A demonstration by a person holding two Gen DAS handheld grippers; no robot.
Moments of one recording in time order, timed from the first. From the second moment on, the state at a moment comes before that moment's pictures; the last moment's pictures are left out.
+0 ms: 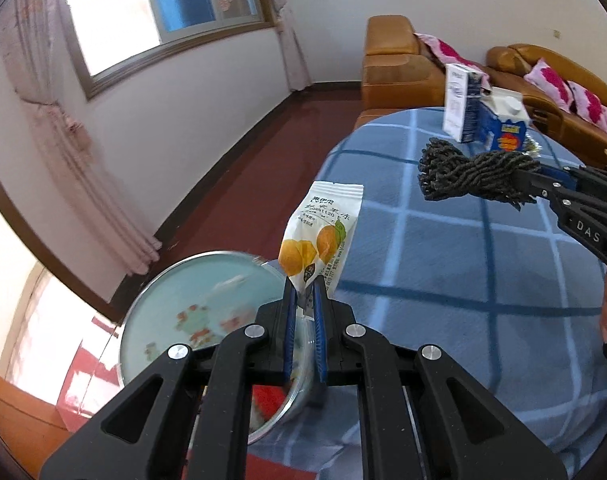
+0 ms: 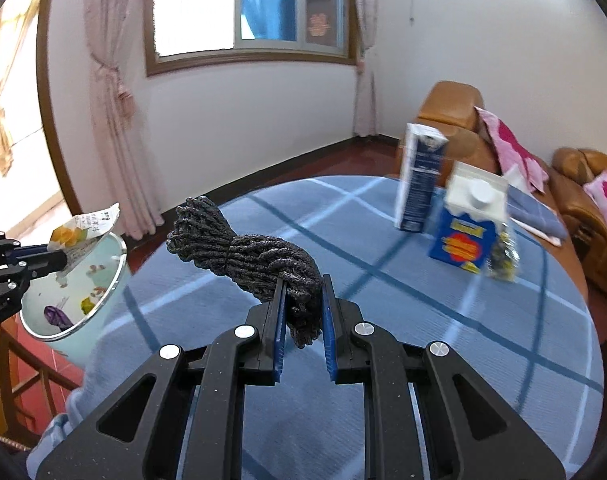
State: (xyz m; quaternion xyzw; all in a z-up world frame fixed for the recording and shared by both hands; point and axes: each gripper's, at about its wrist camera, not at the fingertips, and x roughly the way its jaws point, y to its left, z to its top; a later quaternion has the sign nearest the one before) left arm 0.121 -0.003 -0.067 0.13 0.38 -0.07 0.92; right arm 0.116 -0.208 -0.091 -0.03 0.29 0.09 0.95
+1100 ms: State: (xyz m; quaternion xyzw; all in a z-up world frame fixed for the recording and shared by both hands) left arm 0.096 0.115 -0.073 0.10 0.40 0.03 0.91; right arm 0.136 -0.071 -0.093 -0.12 0.29 0.19 0.93
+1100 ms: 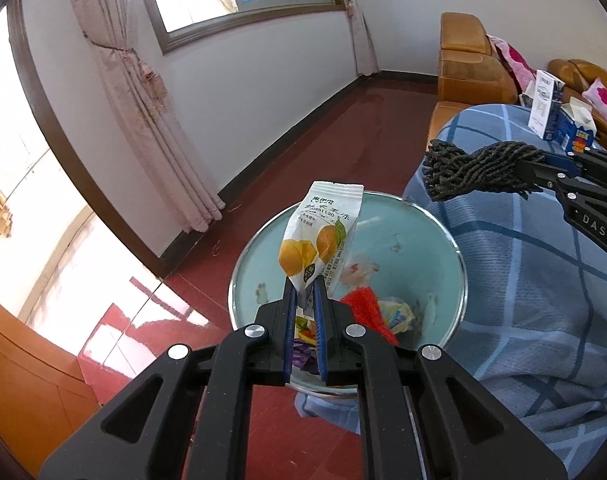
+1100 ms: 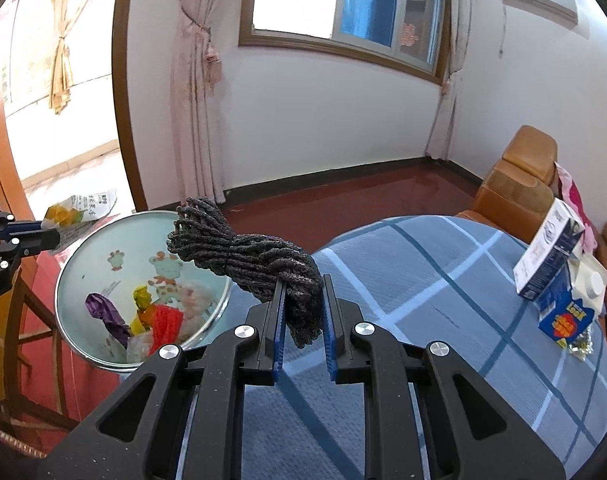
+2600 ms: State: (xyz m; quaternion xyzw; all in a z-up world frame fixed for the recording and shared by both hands) left arm 0.093 0.143 -0.079 0.07 0.40 0.06 0.91; right arm 0.133 -0.021 -0.096 -0.15 0.29 0.23 0.92
